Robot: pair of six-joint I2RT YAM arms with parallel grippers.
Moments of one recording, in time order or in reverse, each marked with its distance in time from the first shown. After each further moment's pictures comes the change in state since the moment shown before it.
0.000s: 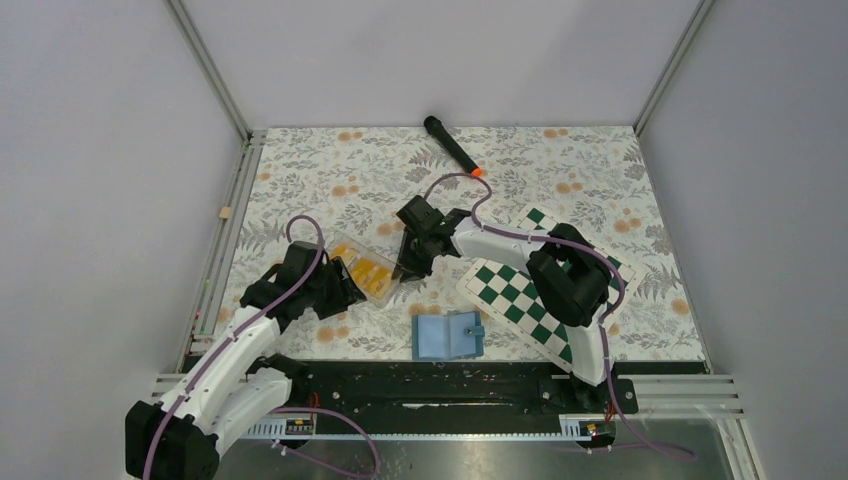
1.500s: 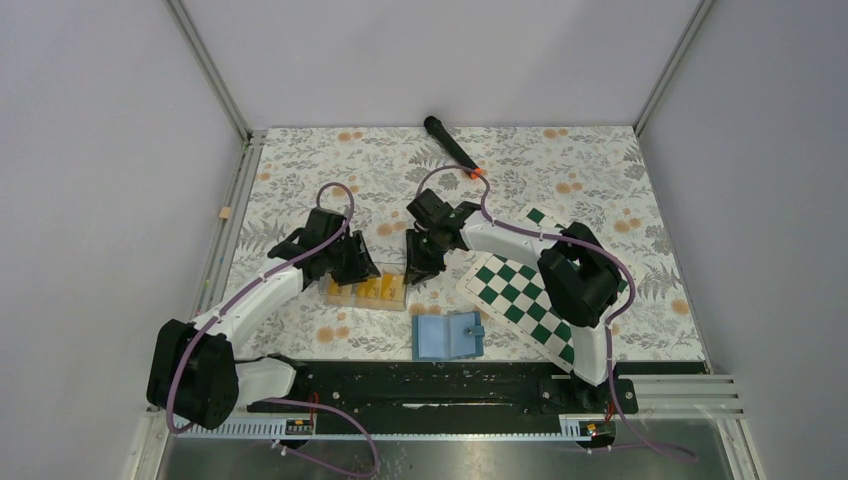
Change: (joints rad) left arm 0.000 0.375 0.175 0.192 0.079 0.150; right arm -0.044 -0.050 -0.009 -0.120 -0.092 -0.346
